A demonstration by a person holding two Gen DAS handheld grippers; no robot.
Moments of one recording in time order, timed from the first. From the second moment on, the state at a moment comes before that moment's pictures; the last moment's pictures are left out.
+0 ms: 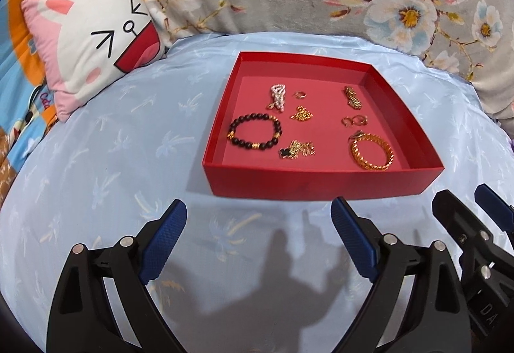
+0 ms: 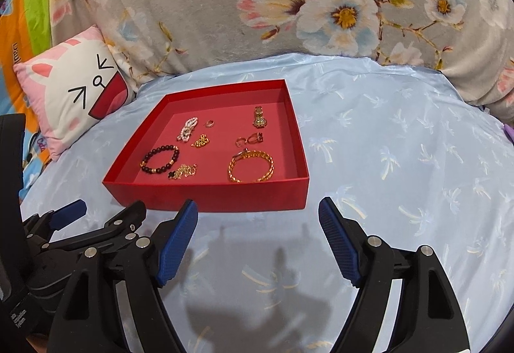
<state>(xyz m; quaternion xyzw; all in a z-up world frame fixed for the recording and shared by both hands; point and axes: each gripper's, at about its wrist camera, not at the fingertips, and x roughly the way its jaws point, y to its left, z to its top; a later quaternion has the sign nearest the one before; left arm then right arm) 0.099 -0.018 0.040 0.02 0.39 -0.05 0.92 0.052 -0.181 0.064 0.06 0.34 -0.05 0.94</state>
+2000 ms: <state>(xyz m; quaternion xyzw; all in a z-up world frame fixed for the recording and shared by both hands) 0.101 -0.021 0.012 0.05 0.38 0.00 0.92 0.056 -0.177 0.028 0.04 0.36 -0.08 0.93</state>
